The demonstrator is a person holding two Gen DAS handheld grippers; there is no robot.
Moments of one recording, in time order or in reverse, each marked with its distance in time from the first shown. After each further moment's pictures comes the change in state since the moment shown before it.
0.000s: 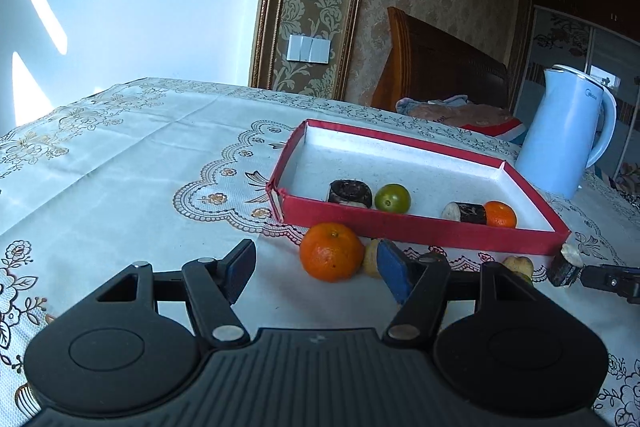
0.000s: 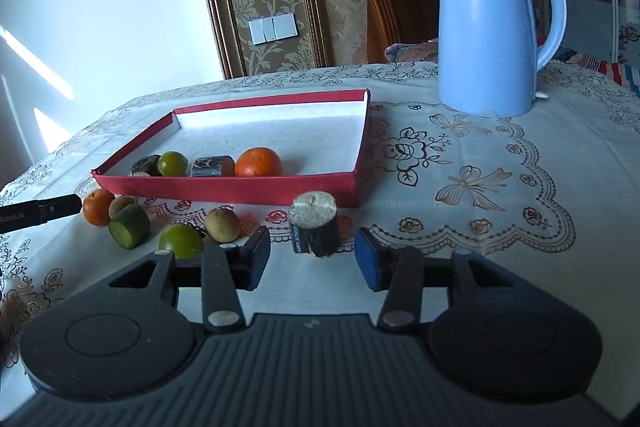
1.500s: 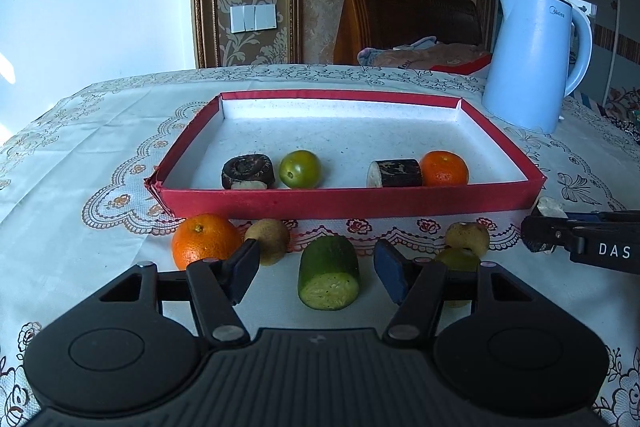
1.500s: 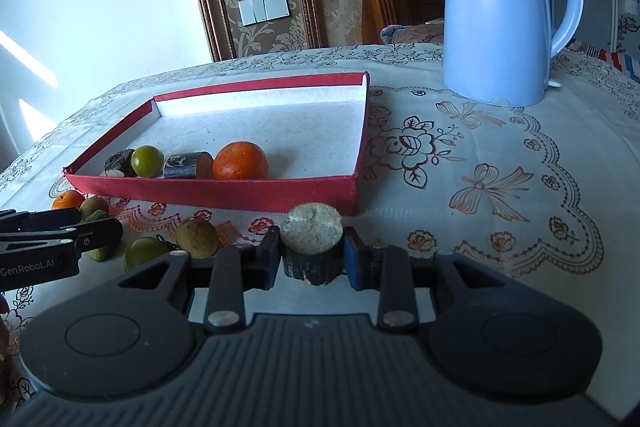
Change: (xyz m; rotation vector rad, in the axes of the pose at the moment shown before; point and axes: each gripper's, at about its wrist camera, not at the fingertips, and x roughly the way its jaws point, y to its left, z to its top) left arm 0.043 -0.079 0.000 0.168 0.127 -0.008; right arm 0.039 -0.001 0.012 0.016 0.060 -0.014
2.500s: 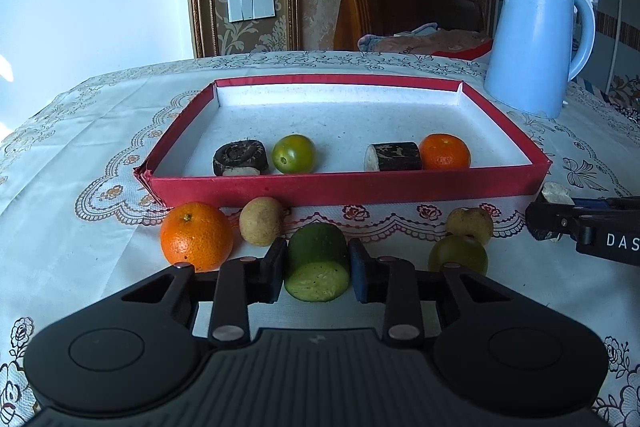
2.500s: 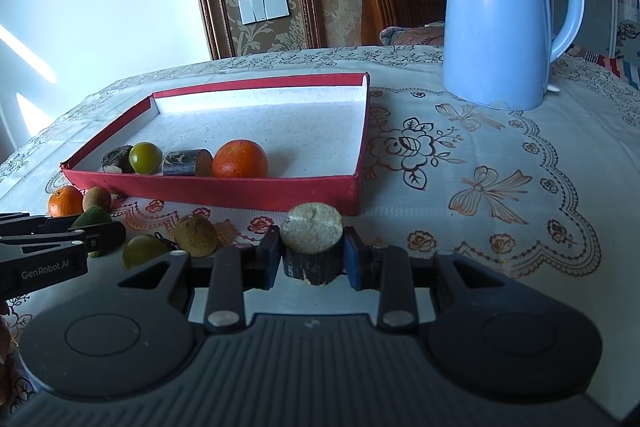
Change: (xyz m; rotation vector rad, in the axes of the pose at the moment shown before) left arm 0.005 -0.006 -0.003 0.009 0.033 0.011; right arm 0.001 0.003 -0.001 -0.017 -0.001 -0.014
